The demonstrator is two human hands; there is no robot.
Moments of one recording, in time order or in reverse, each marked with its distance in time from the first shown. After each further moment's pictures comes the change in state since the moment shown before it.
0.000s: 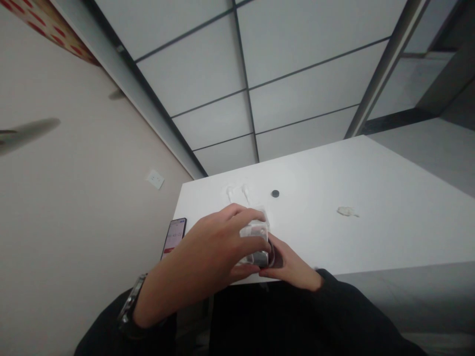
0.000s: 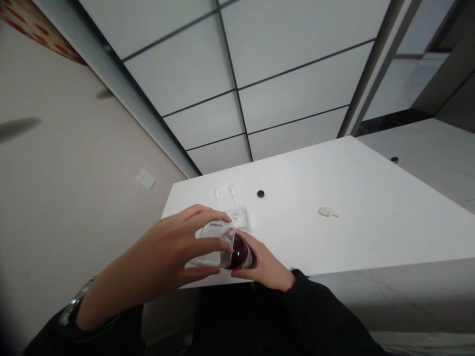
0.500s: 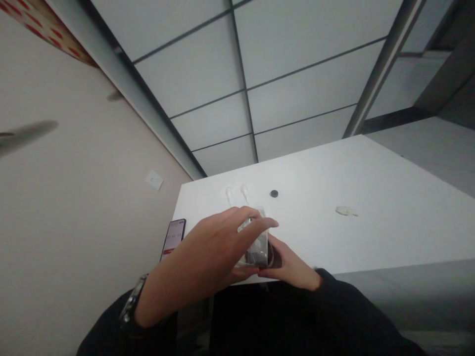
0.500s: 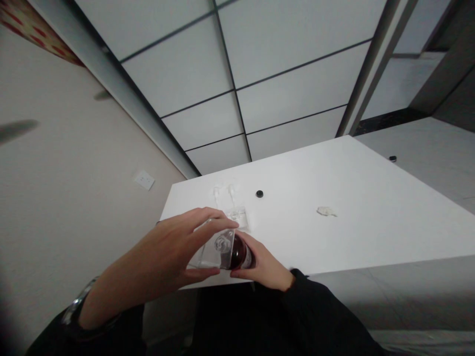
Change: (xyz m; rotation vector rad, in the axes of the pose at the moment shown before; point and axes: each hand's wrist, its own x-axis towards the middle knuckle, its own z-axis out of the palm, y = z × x) left_hand 0.003 0.003 0.002 -0.044 -0.033 -0.086; right_hand 0.002 -0.006 0.001 0.002 0.003 0.001
